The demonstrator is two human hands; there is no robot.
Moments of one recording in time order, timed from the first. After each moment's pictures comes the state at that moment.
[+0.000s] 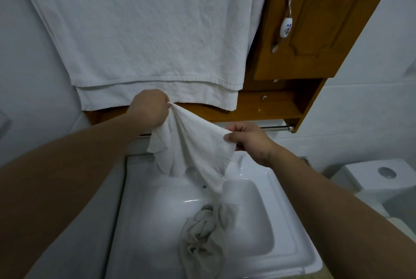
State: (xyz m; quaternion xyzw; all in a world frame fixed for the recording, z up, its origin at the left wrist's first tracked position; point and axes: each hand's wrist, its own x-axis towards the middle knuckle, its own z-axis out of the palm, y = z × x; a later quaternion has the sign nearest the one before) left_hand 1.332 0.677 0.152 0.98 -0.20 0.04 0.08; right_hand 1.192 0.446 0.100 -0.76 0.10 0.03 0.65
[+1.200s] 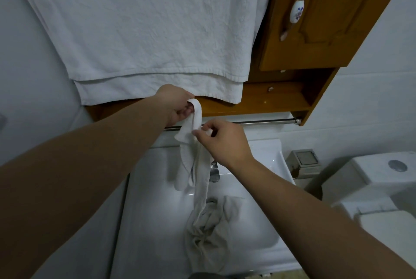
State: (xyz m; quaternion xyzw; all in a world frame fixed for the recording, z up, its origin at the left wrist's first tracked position) left_hand 1.312 0.627 0.161 0.75 0.11 -0.21 0.62; right_hand 1.196 0.520 0.091 -0.91 0.08 -0.15 0.39
